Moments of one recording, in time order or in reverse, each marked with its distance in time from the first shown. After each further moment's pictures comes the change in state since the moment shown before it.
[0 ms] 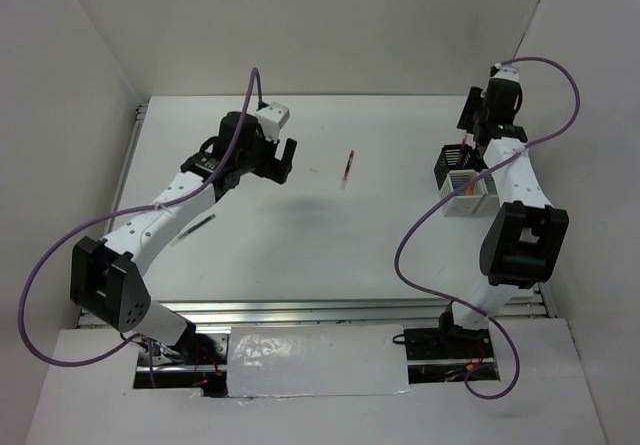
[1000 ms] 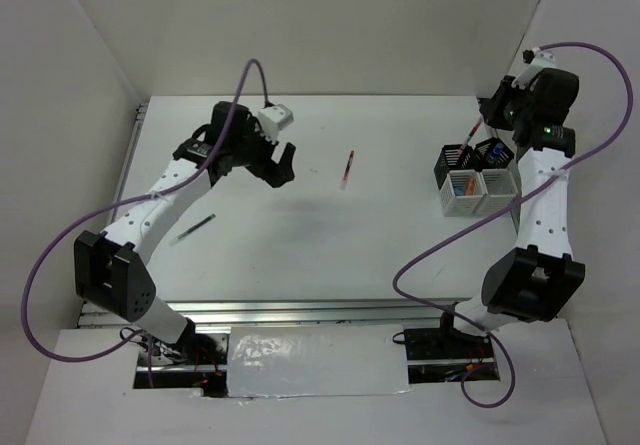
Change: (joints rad) left arm -0.008 0.045 0.137 -0.164 0.280 0.224; right arm -0.133 -0.199 0.156 -0.316 -0.435 -0.056
